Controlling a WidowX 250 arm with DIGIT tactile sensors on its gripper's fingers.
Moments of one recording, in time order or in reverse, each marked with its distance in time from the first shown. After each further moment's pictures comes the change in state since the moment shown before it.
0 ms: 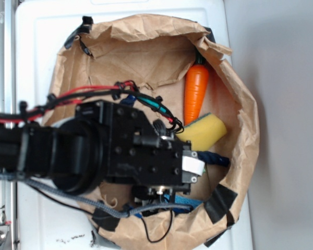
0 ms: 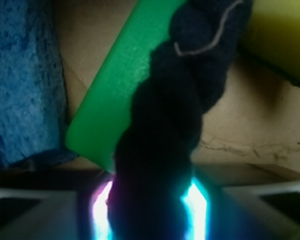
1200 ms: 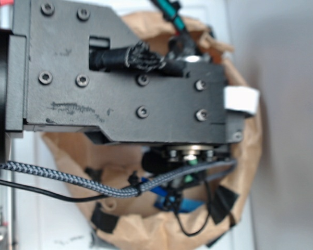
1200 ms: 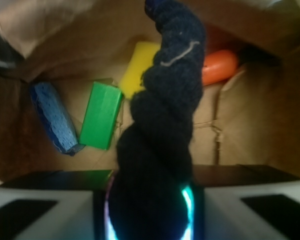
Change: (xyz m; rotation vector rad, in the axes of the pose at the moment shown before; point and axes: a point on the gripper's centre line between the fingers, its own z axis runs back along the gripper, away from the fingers) arm 0.002 0.028 0.123 0.085 0.011 0.258
